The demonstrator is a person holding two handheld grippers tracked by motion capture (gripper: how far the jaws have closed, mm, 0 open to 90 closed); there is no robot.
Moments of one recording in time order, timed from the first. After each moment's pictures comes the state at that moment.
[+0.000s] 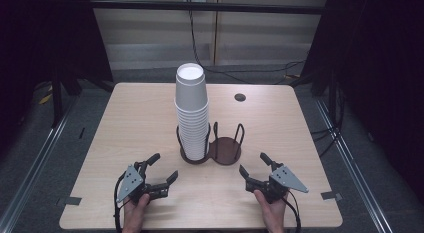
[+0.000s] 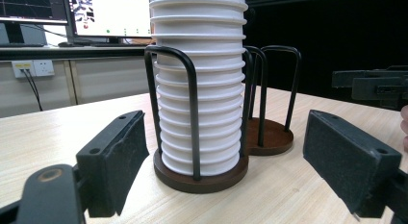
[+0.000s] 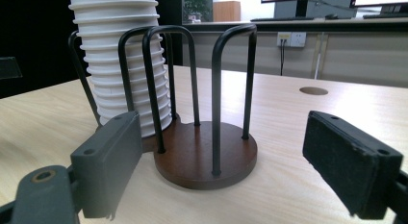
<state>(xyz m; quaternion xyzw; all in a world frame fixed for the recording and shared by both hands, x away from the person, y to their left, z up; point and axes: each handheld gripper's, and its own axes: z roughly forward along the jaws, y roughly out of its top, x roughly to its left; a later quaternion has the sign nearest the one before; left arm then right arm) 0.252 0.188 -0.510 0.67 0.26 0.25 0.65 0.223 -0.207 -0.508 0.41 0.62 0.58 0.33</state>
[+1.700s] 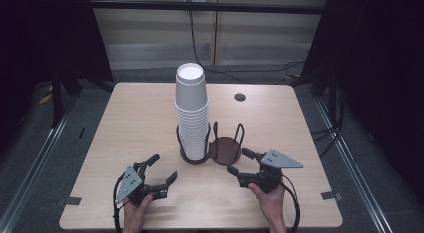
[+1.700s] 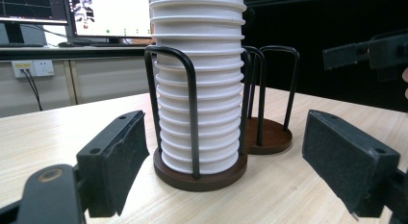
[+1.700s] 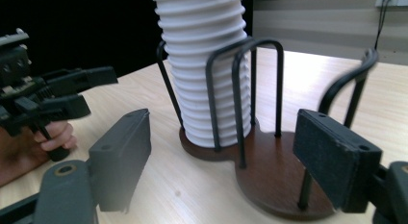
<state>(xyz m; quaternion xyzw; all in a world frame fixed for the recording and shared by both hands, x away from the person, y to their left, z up) 0.249 0.190 -0.510 0.67 0.26 0.25 0.65 0.242 -0.187 -0.454 0.36 0.70 0.59 0.19</state>
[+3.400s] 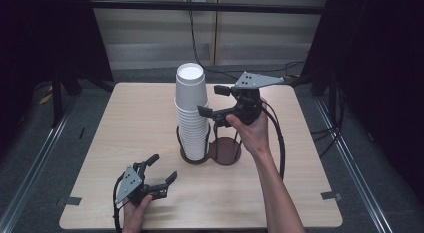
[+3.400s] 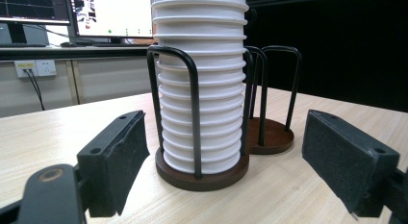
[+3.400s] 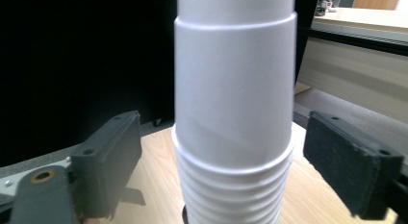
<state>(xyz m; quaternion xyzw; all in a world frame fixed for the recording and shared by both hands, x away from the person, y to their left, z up) 0.249 0.191 -0.510 0.66 0.26 0.26 0.65 0.338 -0.128 -0.290 0.25 0.74 0.60 0.15</state>
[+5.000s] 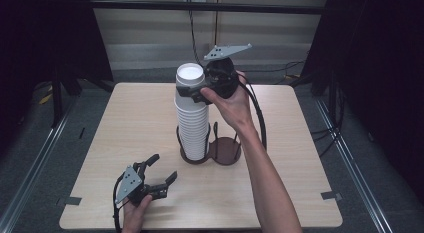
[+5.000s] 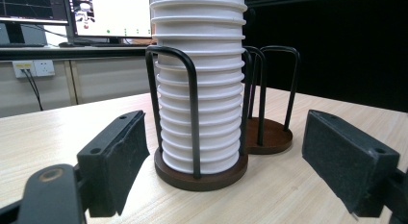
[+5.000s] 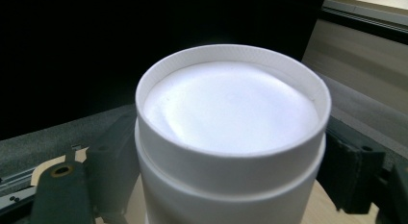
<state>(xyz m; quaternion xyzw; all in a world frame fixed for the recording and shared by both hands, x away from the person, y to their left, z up) 0.249 0.191 -0.510 0.67 0.26 0.26 0.65 0.382 -0.079 -0.253 0.25 0.79 0.54 0.14</state>
